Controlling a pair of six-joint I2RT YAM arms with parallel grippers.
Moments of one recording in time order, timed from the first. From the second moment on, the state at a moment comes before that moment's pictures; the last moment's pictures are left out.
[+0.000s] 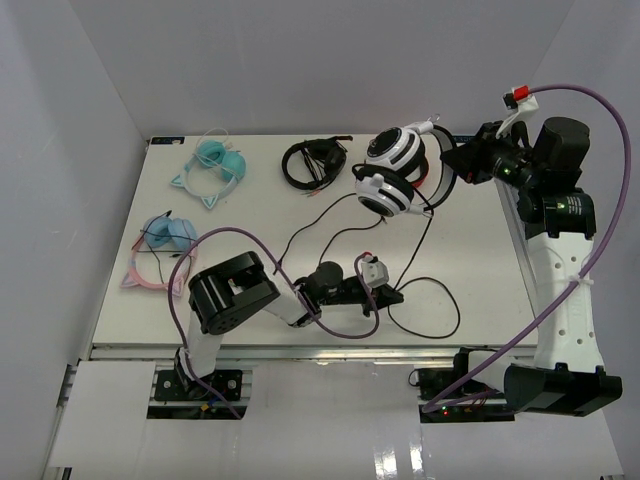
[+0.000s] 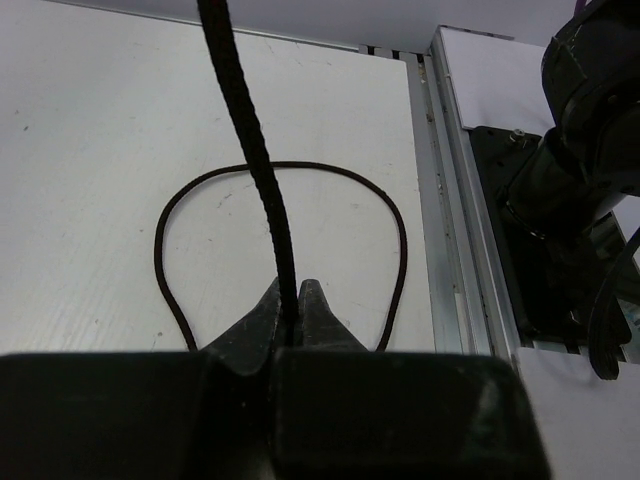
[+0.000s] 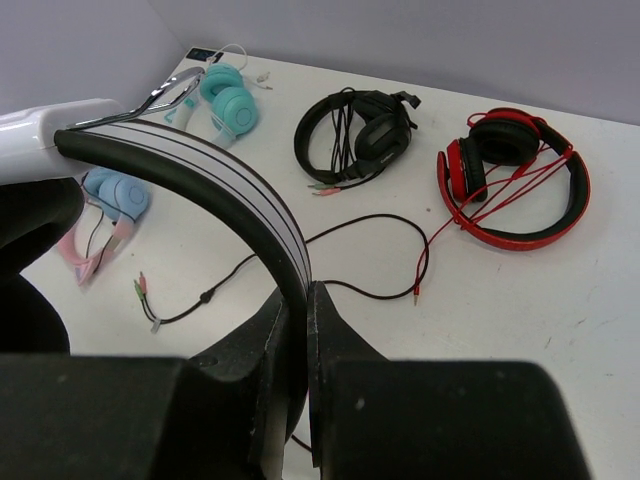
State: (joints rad) left arm -1.06 2.01 0.79 1.21 0.46 -0.10; right arm -0.03 1.17 1.50 -0.56 -0.68 0.16
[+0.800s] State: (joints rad) left arm -0.91 1.56 0.74 0.62 0.52 0.22; right arm -0.08 1.10 1.46 -0.59 -0.90 -0.03
